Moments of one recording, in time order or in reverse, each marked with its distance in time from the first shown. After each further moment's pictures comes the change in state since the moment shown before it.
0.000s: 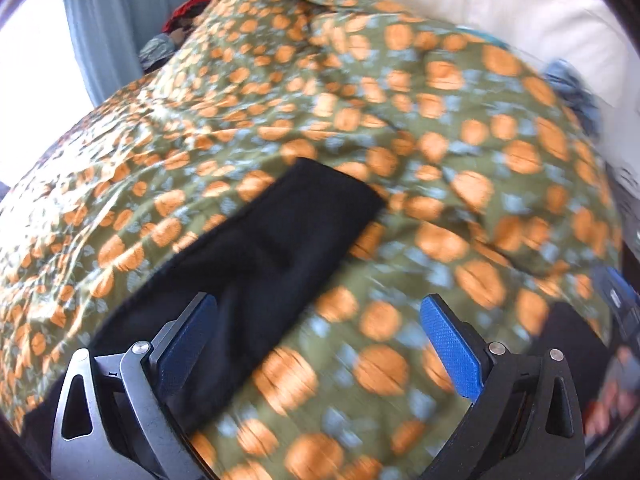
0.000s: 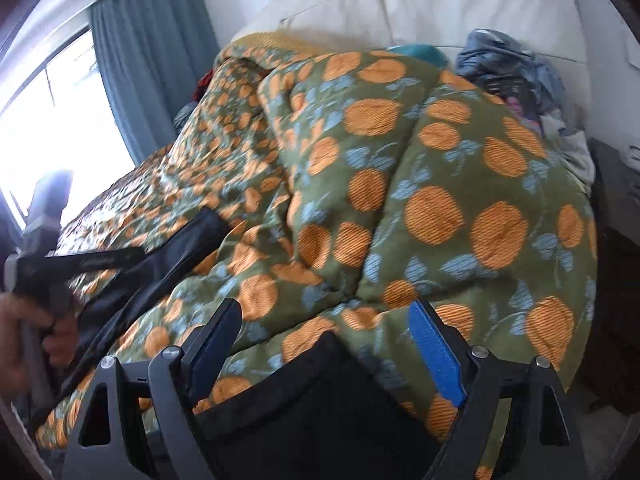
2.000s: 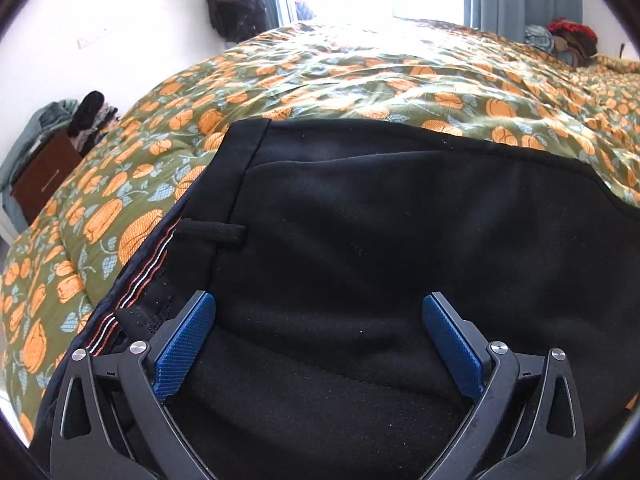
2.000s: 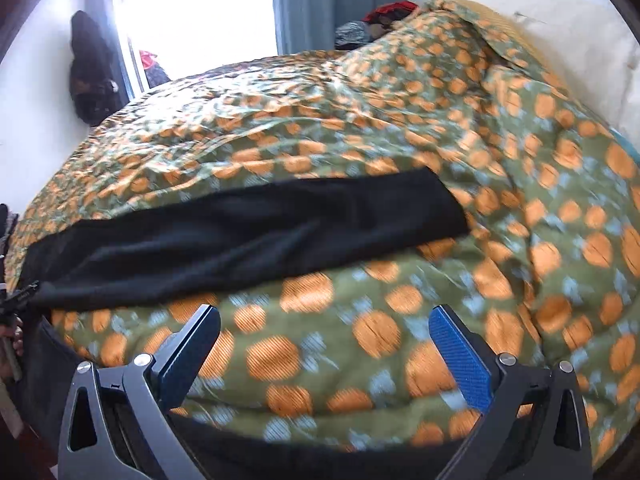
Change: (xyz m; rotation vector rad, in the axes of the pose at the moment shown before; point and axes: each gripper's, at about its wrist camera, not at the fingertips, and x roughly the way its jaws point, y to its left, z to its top) left arm -0.172 0.401 -0.402 -0.904 0.069 0.817; right arm 0.038 0.279 -0.031 -0.667 0.340 0.488
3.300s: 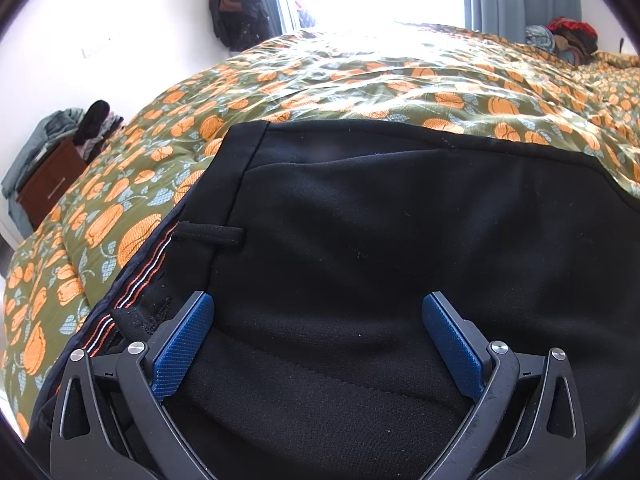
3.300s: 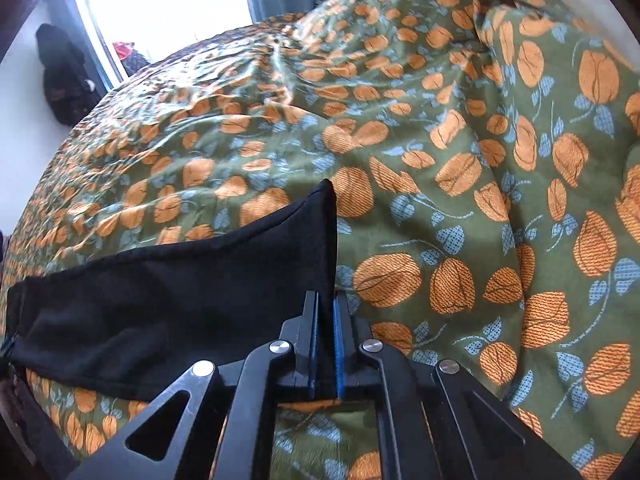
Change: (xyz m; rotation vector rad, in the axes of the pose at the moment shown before) left arm 0.006 -0.006 -0.003 0.012 -0.032 0.031; right arm 0.055 -0.169 0.063 -0.006 0.105 -0.044
